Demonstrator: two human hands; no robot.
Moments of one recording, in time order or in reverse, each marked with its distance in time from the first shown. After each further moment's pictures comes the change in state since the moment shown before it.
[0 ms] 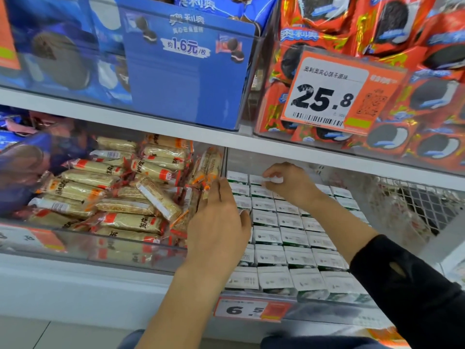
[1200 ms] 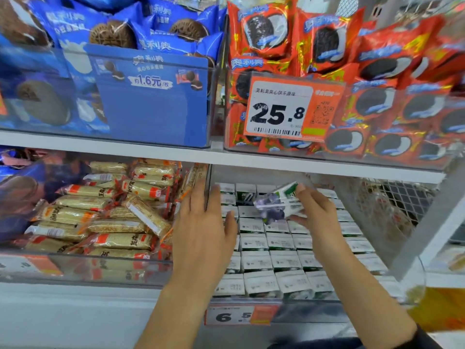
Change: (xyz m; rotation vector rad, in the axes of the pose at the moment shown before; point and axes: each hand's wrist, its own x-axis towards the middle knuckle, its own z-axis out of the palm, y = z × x) left_hand -0.009 0.013 -0.016 -0.001 0.193 0.109; right_hand -0.104 -0.023 -0.024 1.105 0.447 0.386
